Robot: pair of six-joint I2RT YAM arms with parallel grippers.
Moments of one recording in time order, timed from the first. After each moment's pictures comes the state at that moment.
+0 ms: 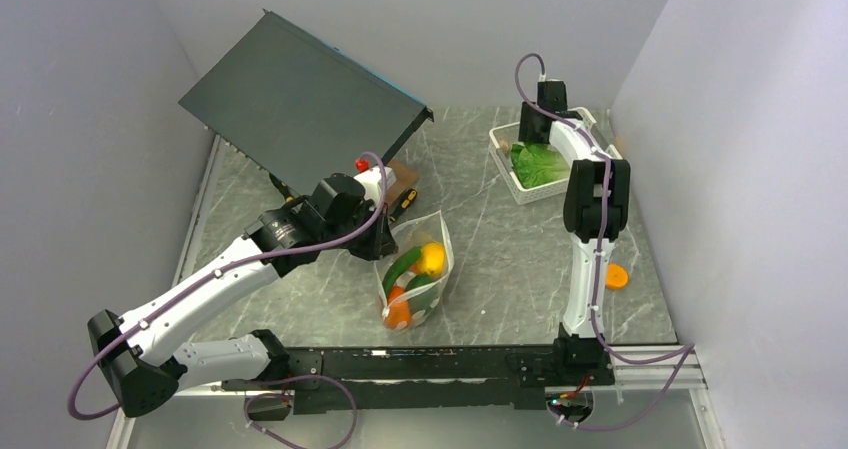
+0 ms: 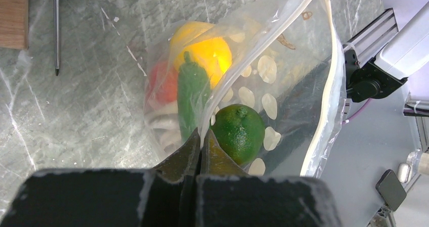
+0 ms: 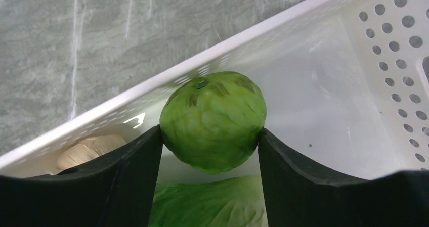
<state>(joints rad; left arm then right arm) -0.82 1.11 1.12 -0.69 0.12 -0.51 0.02 2.29 1.89 -0.39 0.17 0.09</state>
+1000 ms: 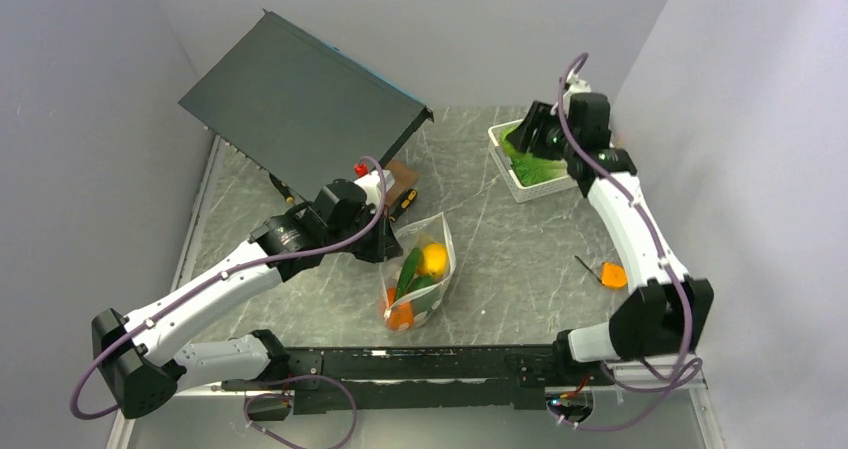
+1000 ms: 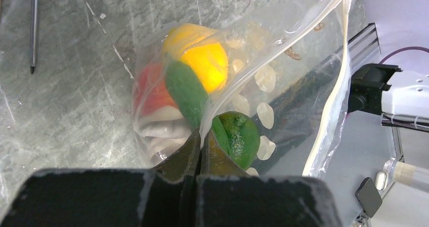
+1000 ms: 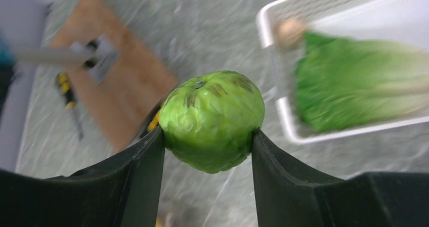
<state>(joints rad) -0.82 1.10 1.04 -0.60 0.13 -0.60 0.09 1.44 1.37 -0.41 -0.17 0.33</state>
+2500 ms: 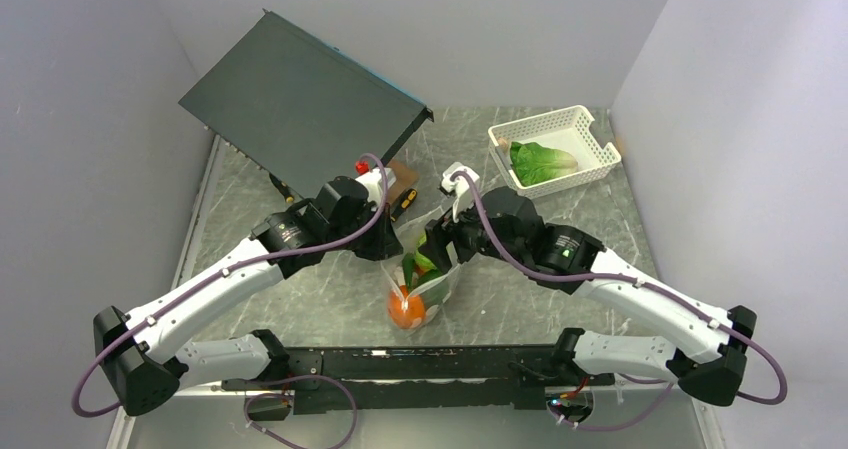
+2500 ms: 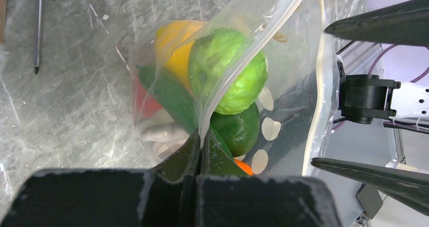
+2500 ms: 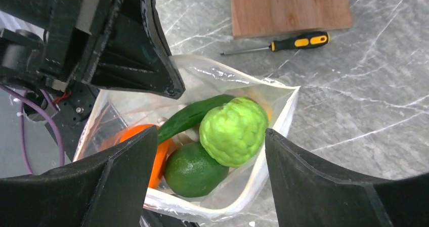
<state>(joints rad) -0.82 1.12 1.07 -0.62 0.13 -0.59 1.00 1.04 1.08 -0.50 0.06 0.17</state>
